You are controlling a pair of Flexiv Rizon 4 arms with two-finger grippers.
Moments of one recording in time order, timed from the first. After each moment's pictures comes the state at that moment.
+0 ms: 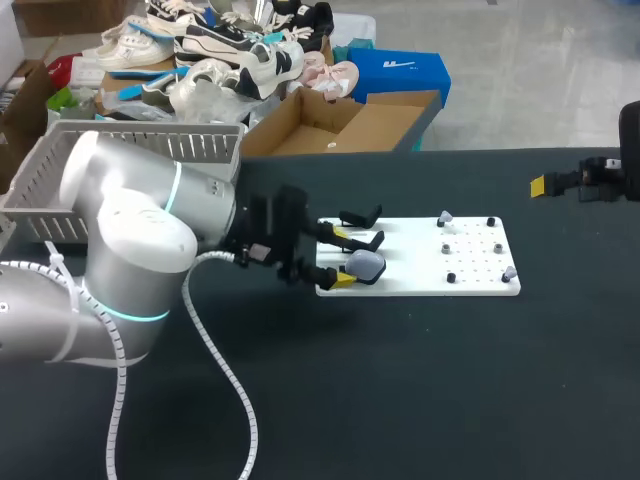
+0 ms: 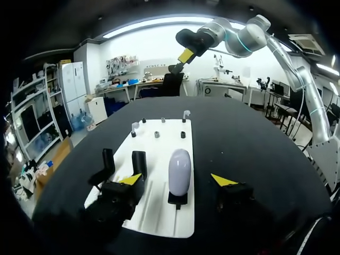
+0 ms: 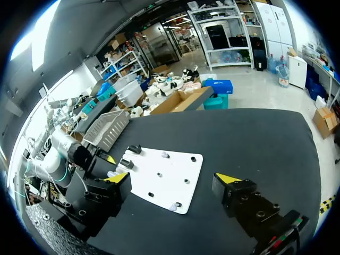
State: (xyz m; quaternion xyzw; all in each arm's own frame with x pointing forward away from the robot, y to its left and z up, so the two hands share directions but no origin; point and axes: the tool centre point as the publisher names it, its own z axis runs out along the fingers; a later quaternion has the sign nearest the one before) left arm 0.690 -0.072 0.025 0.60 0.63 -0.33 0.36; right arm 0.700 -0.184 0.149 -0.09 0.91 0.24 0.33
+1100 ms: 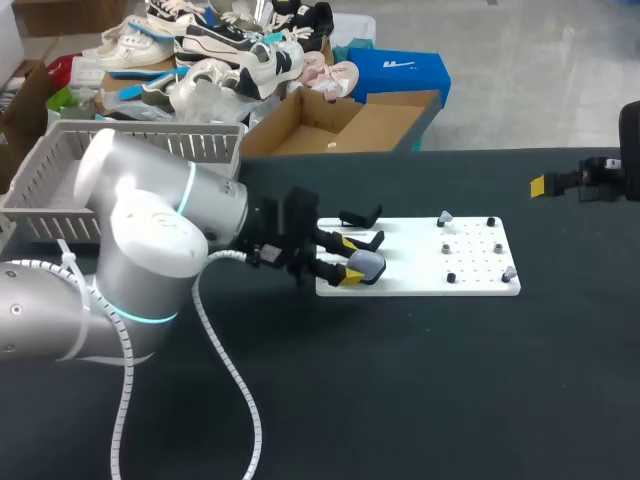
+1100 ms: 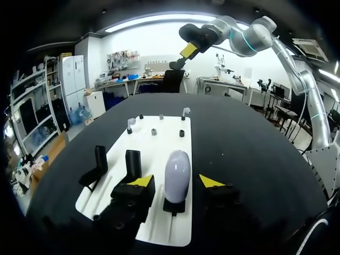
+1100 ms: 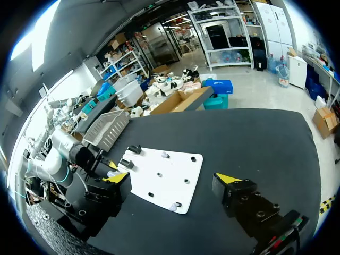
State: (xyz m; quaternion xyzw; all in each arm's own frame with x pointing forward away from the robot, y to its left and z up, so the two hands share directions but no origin) left arm 0.688 -0.084 0.018 0.60 0.64 -0.34 0.34; right arm 0.700 -0.184 0.149 -0.09 0.91 0.24 0.33
